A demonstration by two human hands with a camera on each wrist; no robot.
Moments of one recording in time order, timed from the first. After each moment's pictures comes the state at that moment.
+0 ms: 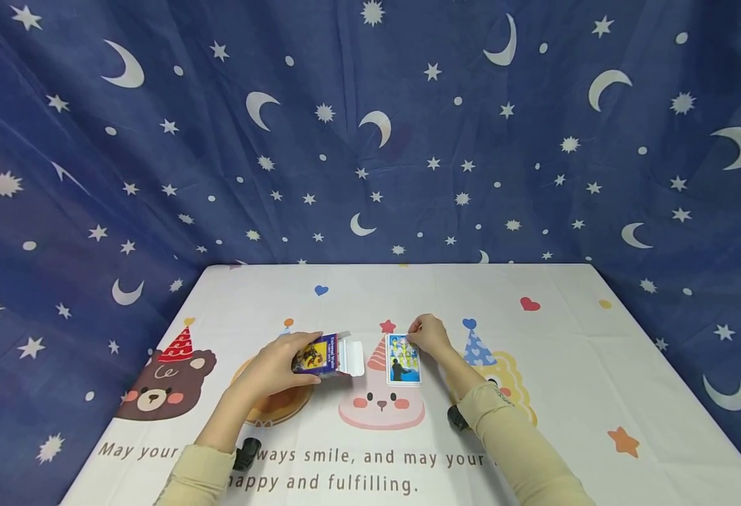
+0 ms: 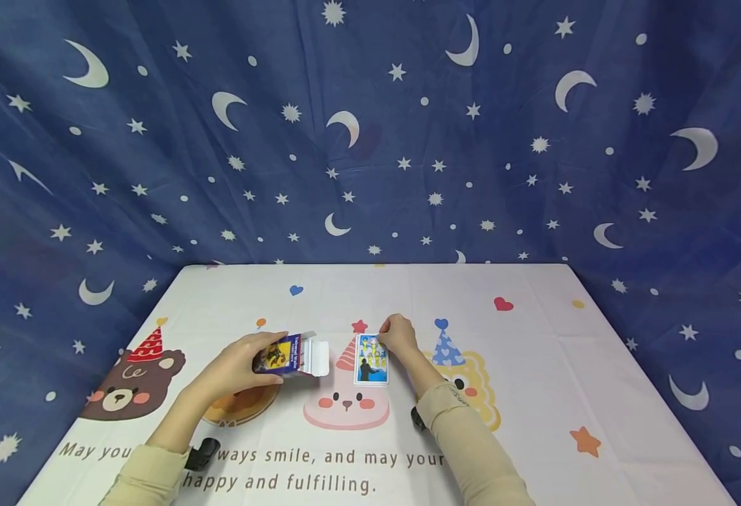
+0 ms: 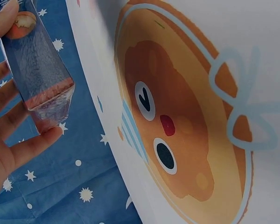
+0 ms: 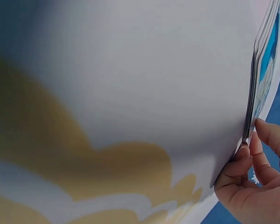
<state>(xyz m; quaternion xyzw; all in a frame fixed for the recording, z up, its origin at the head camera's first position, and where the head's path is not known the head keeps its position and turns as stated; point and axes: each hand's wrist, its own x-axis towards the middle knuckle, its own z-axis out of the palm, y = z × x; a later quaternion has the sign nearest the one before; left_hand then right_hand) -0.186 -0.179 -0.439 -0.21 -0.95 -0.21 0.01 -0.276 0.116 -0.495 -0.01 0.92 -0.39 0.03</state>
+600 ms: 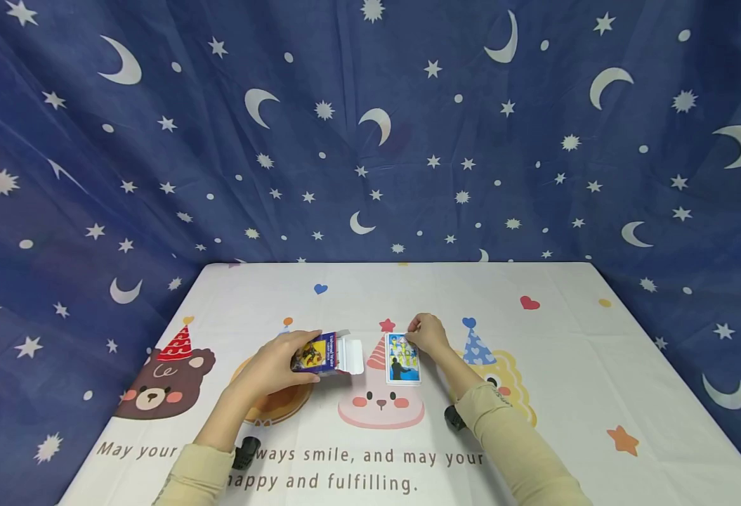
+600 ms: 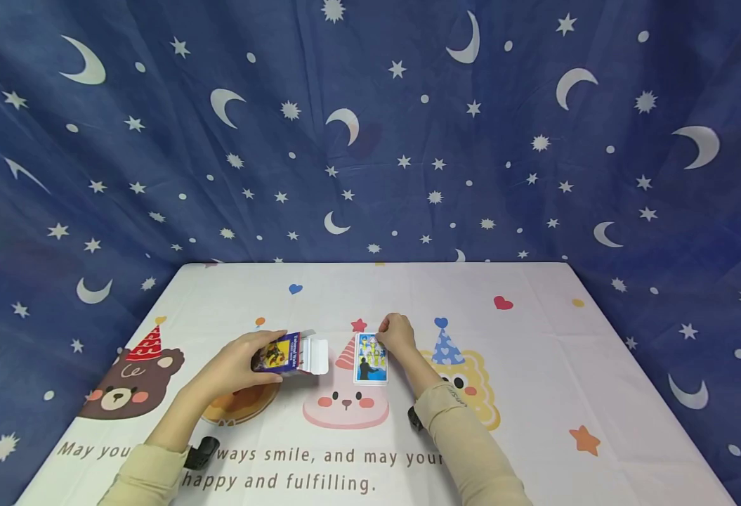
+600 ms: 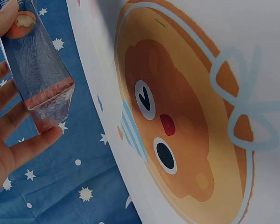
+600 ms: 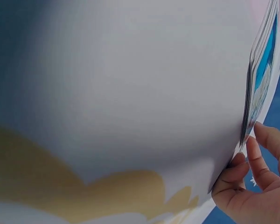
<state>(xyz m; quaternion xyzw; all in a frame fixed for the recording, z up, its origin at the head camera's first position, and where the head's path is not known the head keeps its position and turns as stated) -0.186 -0.179 -0.438 -0.21 -0.95 -0.22 0.01 -0.277 0.115 -0.498 0.00 0.92 -0.38 0.02</state>
